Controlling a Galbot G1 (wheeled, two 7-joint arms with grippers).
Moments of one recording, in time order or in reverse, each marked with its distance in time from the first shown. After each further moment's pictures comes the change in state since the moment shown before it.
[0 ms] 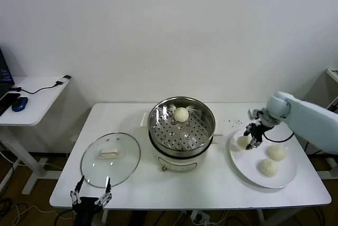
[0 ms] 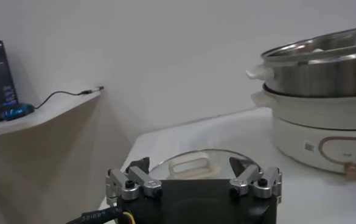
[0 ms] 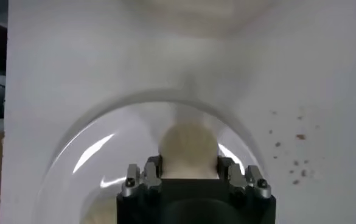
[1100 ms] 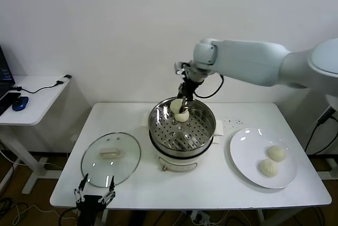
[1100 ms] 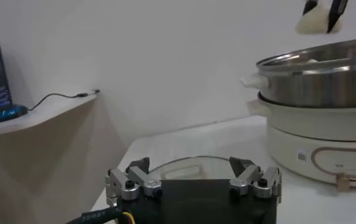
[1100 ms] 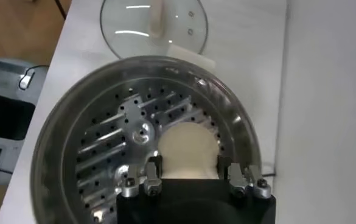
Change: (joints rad) left arm -0.016 -0.004 0.016 0.012 -0.016 -0.016 -0.003; right arm 0.317 0.609 -0.398 -0.026 0.545 -0.125 0.134
